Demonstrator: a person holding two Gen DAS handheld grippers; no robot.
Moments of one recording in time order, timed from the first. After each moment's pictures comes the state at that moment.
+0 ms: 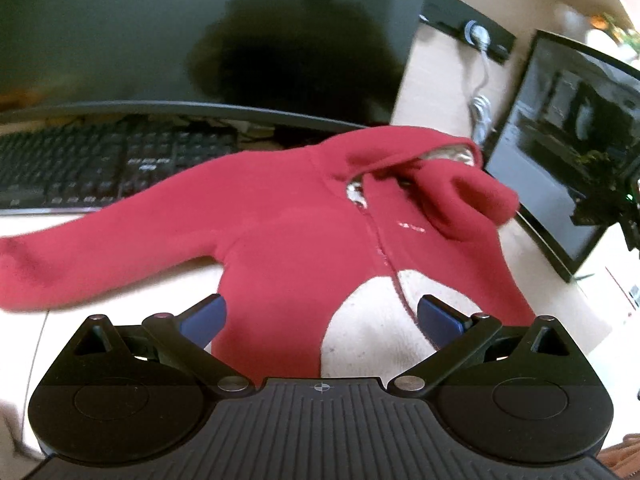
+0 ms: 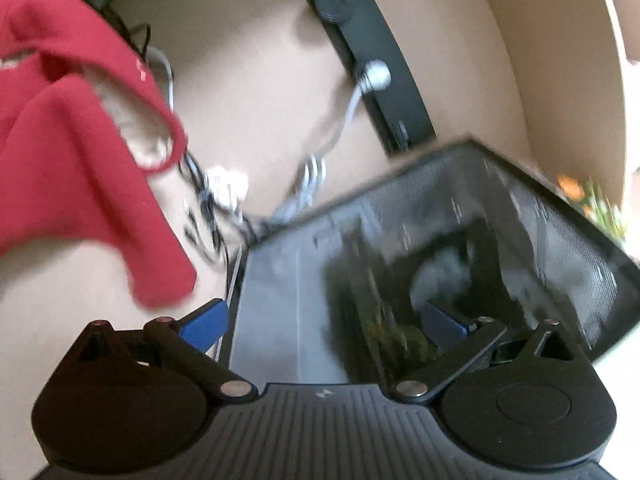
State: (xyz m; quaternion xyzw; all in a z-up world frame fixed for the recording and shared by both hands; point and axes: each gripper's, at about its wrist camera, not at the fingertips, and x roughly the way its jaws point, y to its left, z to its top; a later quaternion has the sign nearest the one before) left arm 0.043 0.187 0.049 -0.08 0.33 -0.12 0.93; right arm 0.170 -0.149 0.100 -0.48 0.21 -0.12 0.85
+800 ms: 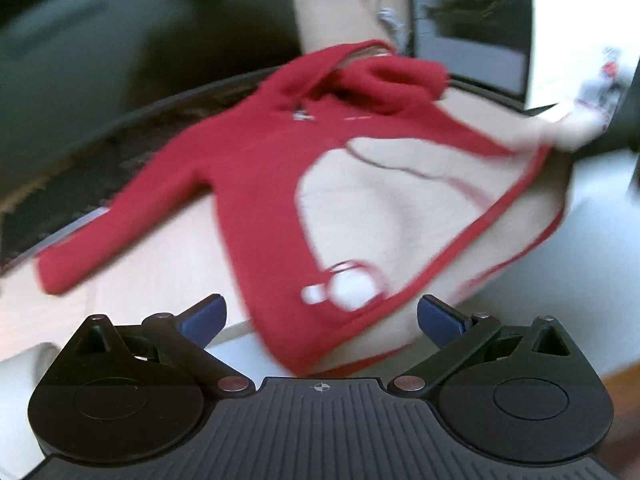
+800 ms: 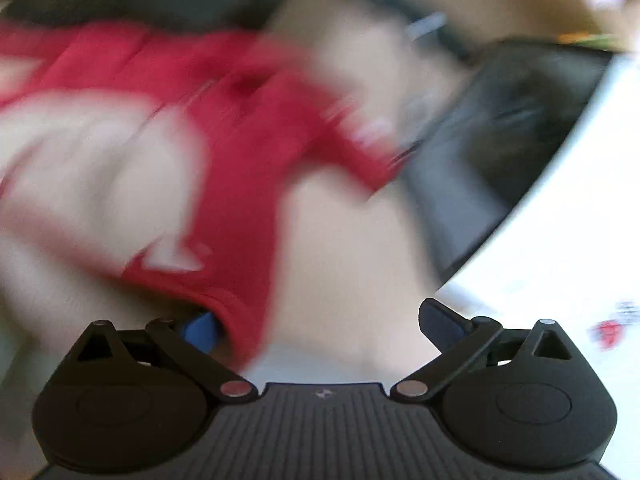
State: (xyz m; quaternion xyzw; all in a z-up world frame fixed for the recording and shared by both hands) left arm -0.080 0.173 0.002 0.15 0.33 -0.13 0.92; right arm -0.034 -0.141 0.056 -0.25 0.21 0.00 0.95
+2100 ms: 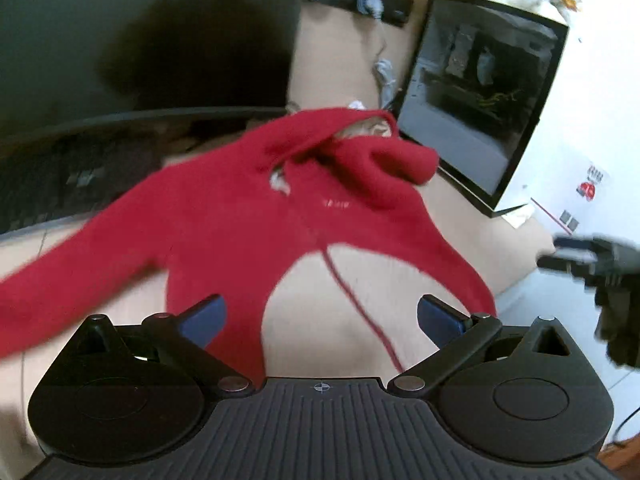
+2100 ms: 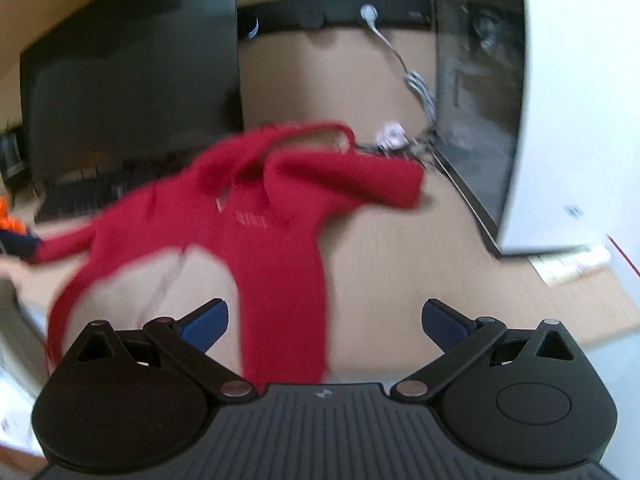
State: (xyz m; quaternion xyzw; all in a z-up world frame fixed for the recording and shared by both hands) left arm 0.045 0.195 0.073 0.00 0.33 -0.26 0.91; right arm 0.007 -0.194 0.115 0.01 0.31 0.16 0.94
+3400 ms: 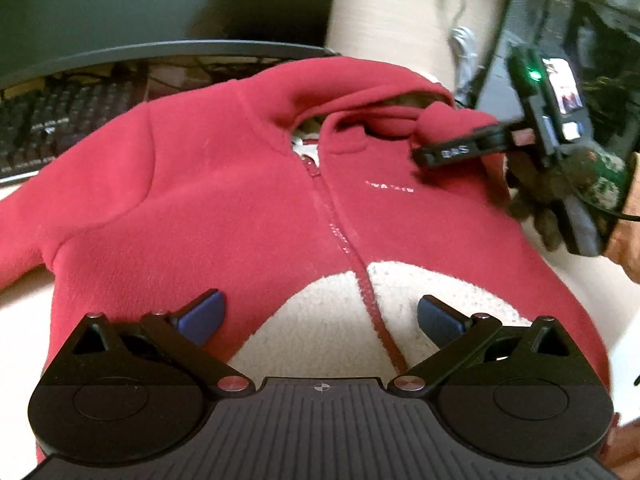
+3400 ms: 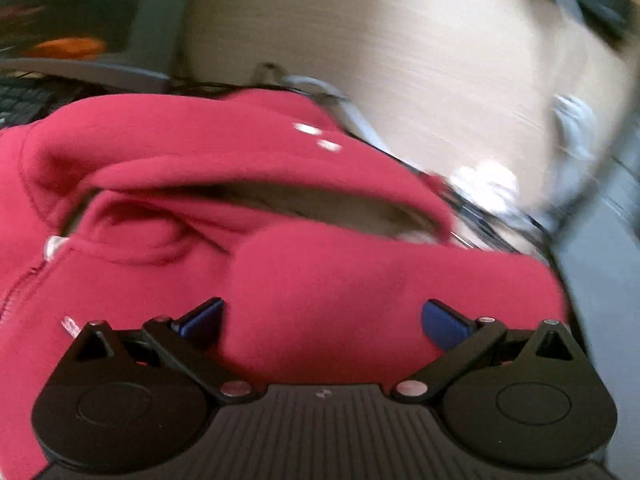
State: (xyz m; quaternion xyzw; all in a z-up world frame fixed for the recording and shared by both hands) left arm 0.094 0.107 -0.020 -0.04 0.37 -0.14 0.92; right arm 0.284 -0.096 0.007 -0.18 0.34 0.14 0.91
